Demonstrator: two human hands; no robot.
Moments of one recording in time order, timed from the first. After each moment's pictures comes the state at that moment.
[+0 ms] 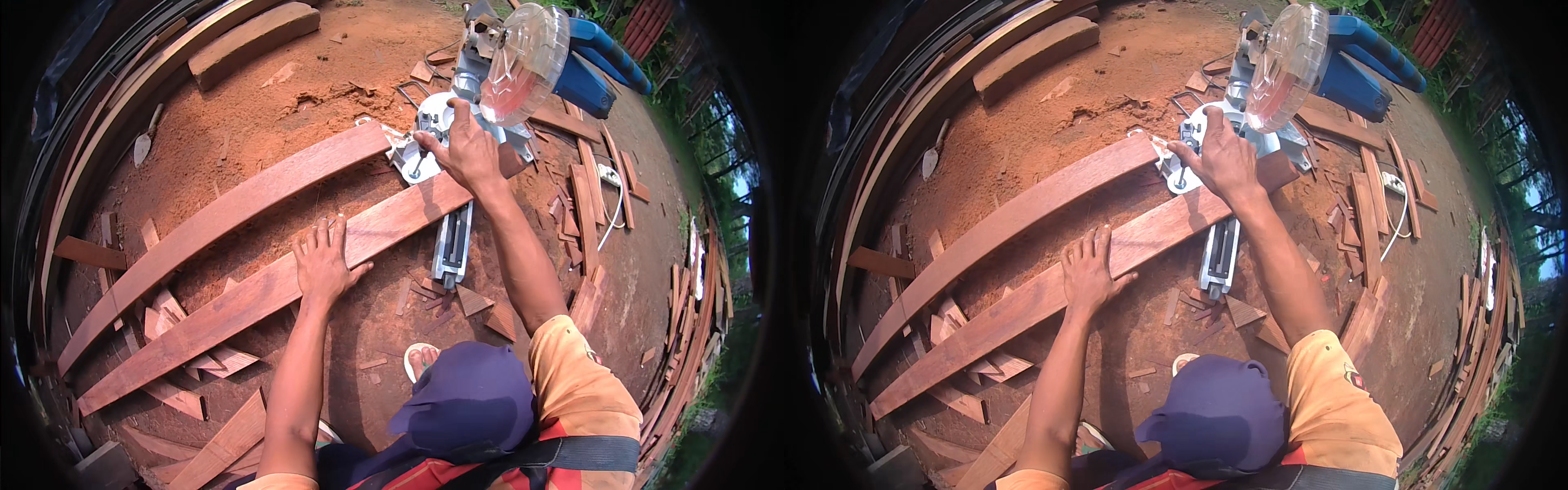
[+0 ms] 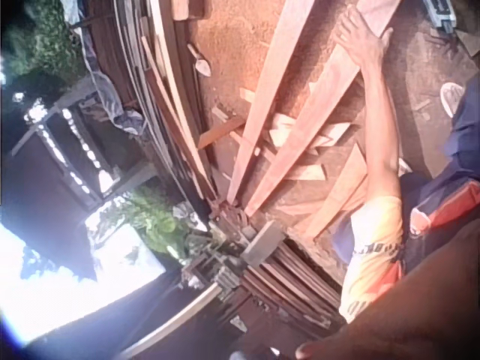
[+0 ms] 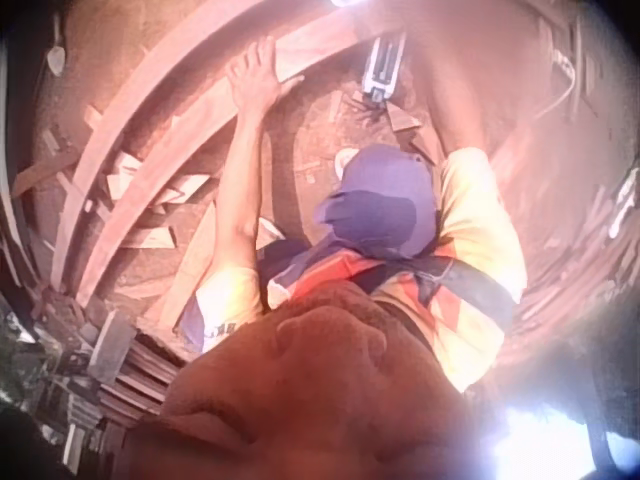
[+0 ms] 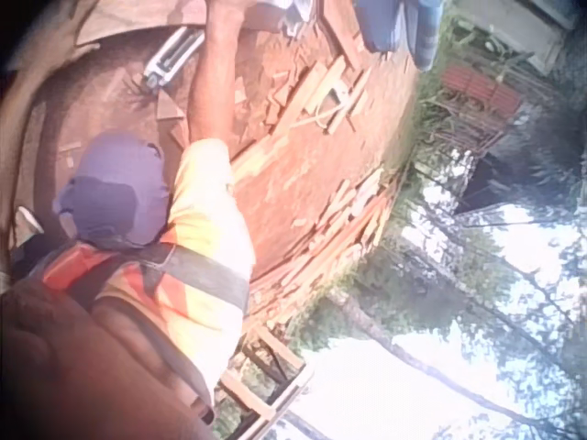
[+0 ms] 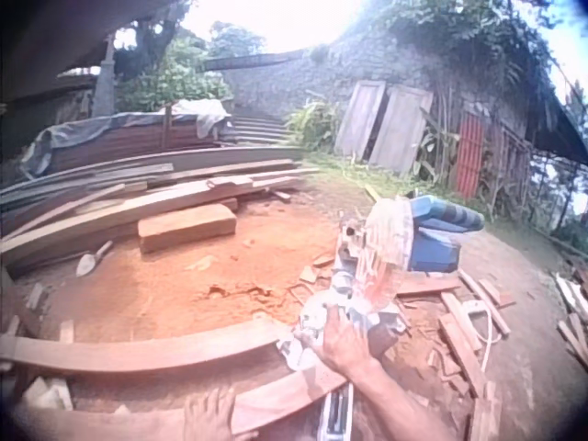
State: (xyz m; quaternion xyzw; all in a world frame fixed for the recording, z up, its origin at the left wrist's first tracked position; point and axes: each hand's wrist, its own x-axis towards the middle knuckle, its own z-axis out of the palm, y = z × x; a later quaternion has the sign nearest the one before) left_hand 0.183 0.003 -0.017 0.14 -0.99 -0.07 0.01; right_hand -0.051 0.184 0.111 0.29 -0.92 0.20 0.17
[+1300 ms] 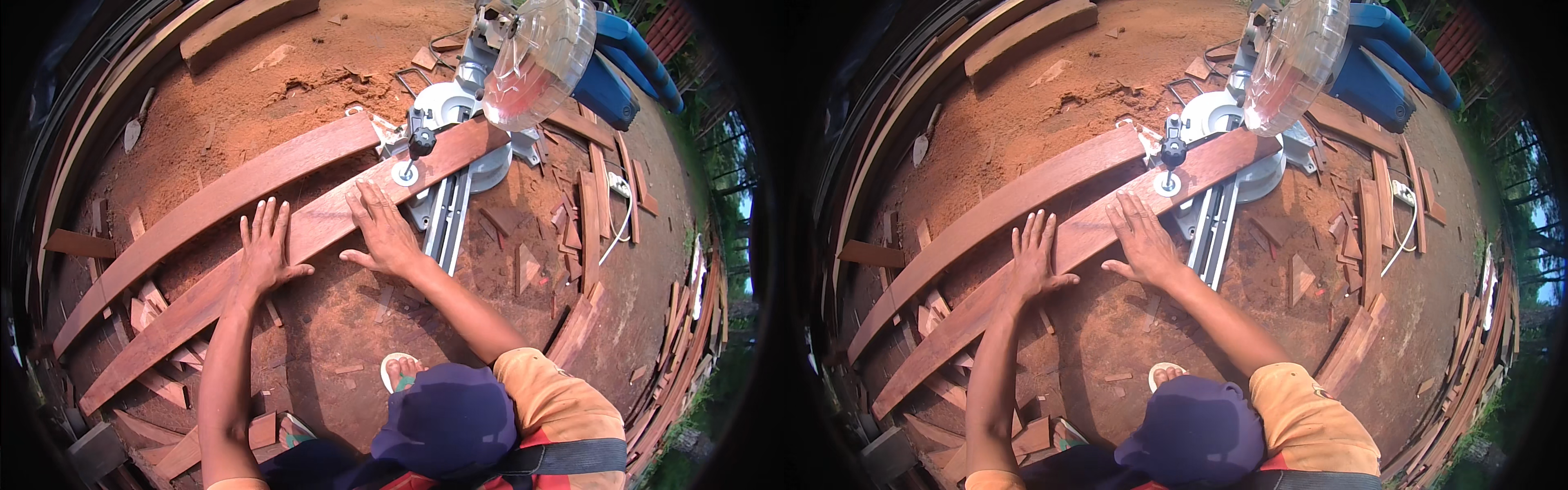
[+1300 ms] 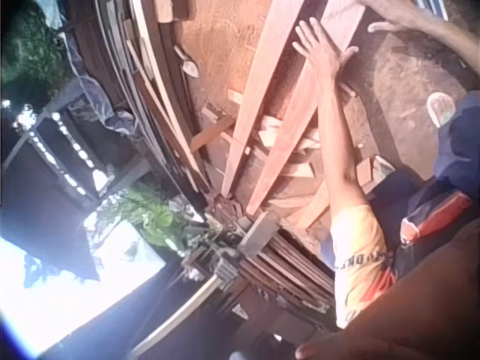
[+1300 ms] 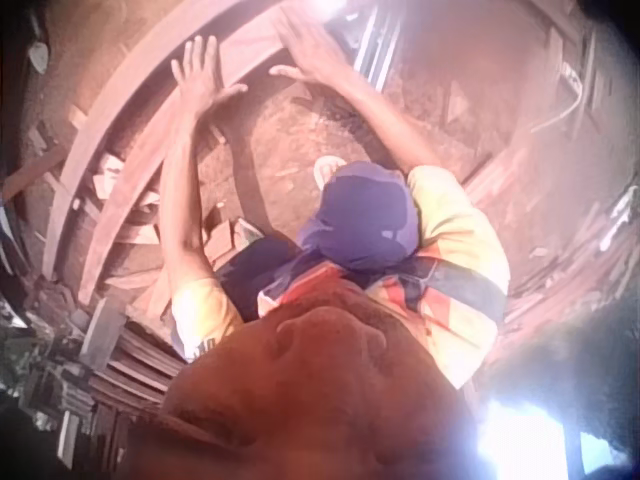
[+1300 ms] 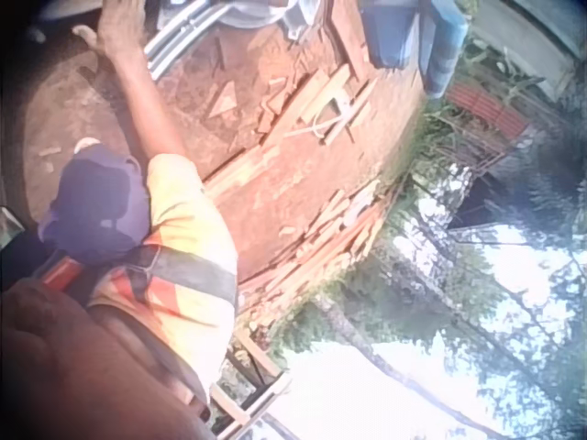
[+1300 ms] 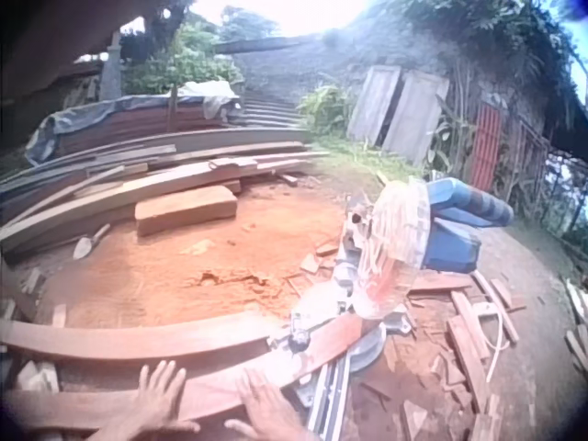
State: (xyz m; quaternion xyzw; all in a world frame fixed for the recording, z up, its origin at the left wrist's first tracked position) left_hand 0.178 -0.073 -0.020 0.11 -0.99 -0.09 -0.05; right_hand 0.030 0.168 -0.026 0.51 -0.82 0.23 0.06
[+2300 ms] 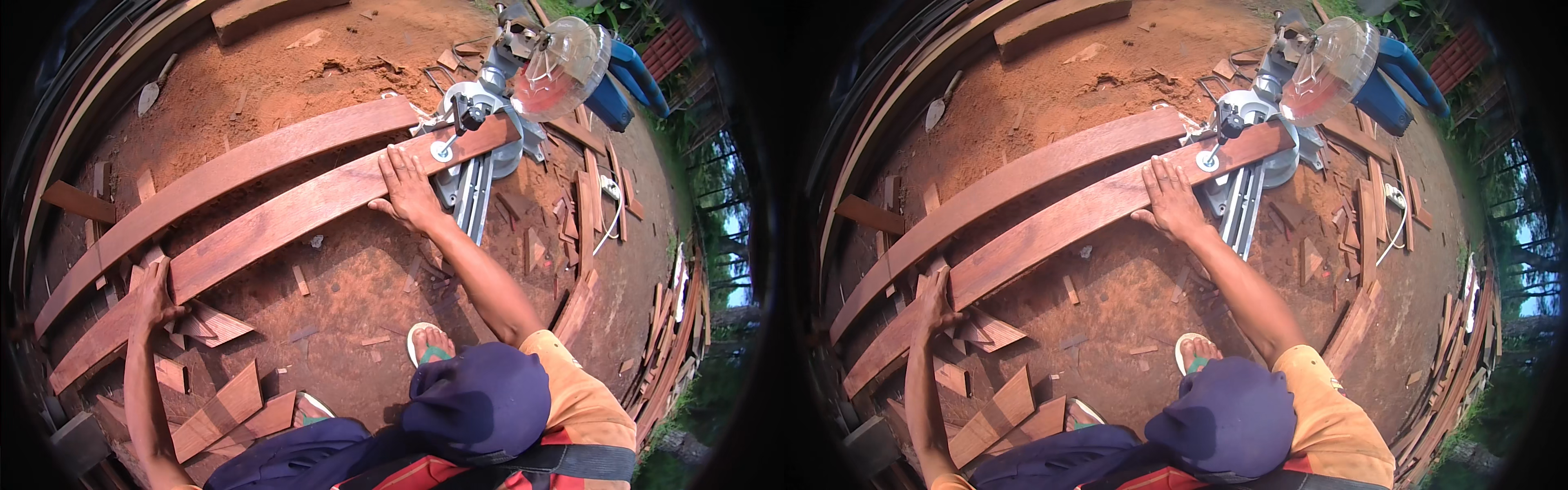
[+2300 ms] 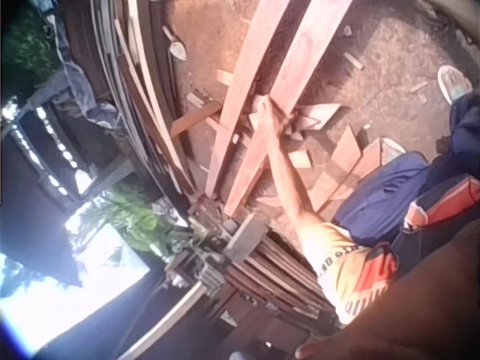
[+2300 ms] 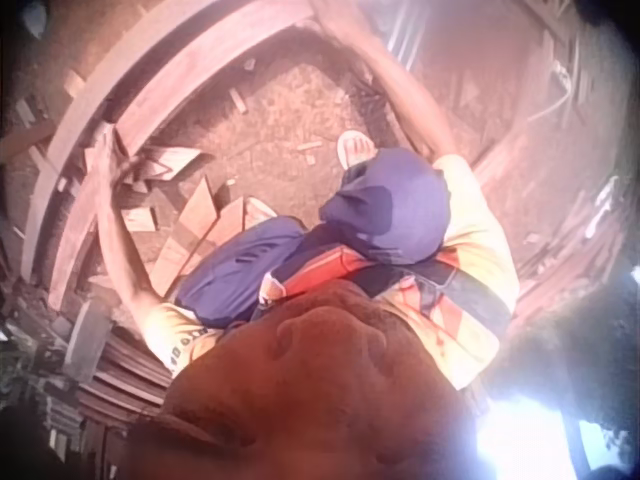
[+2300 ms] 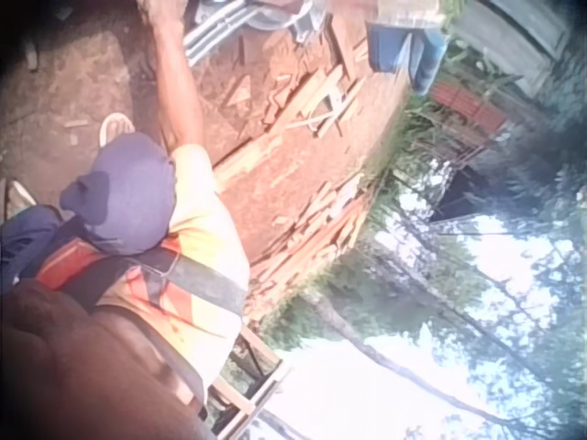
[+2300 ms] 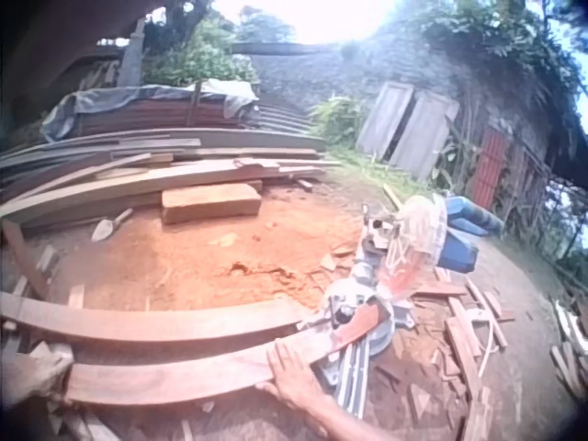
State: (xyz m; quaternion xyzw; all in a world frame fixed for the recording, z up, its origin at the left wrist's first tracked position) left_hand 0.454 -0.282 0.004 0.23 -0.96 -0.08 -0.10; right_hand 0.033 0.128 -0.048 0.49 -0.87 0.05 0.02
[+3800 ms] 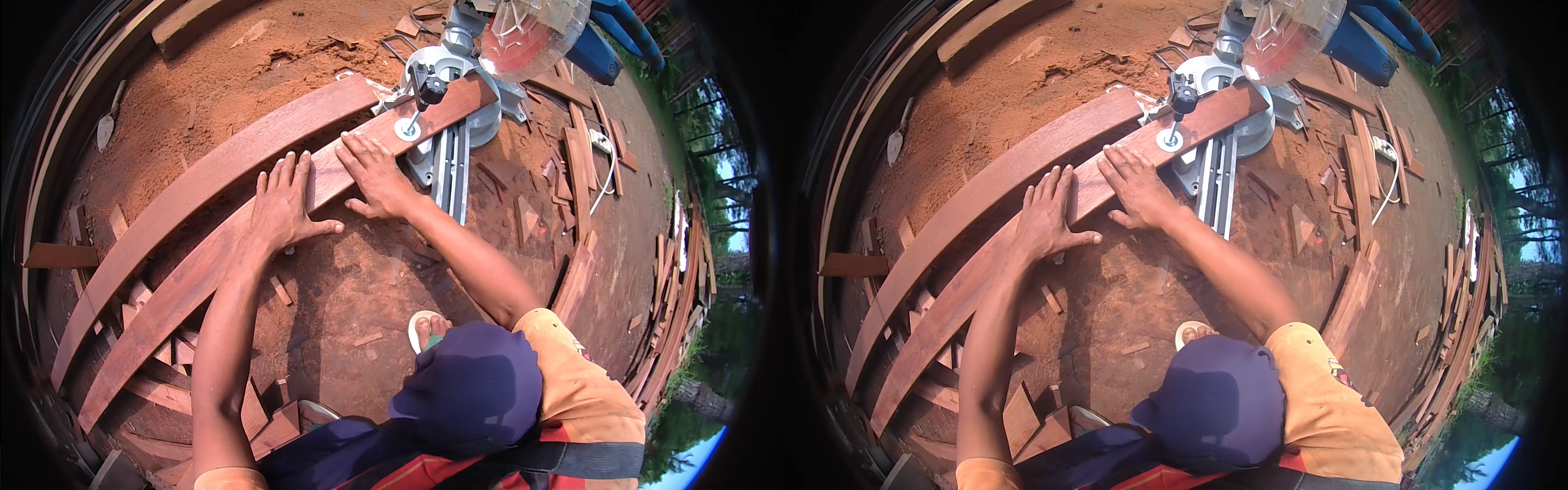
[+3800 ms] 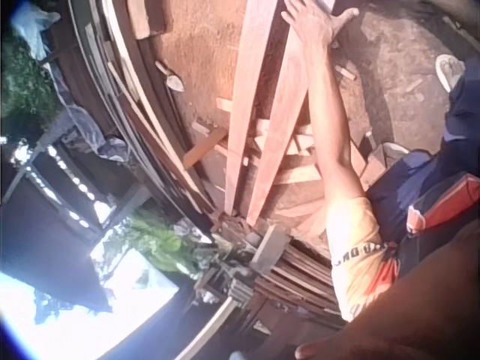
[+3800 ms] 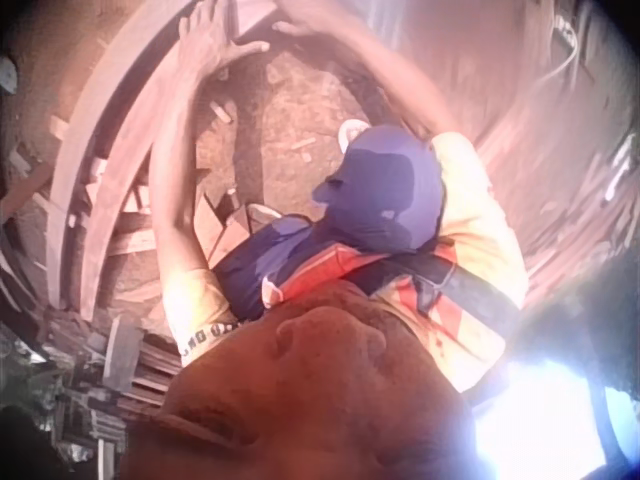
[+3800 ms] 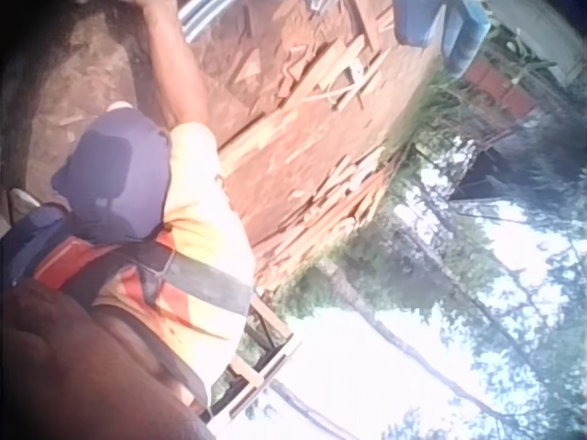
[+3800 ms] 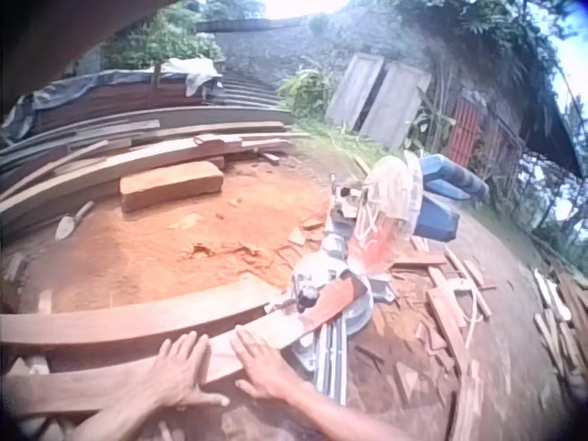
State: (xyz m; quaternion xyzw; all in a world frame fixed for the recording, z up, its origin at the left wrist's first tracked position) left_hand 0.152 -0.073 0.001 0.04 -0.99 -0.13 -0.04; right_hand 0.019 0.131 -0.043 0.54 -0.83 0.13 0.01
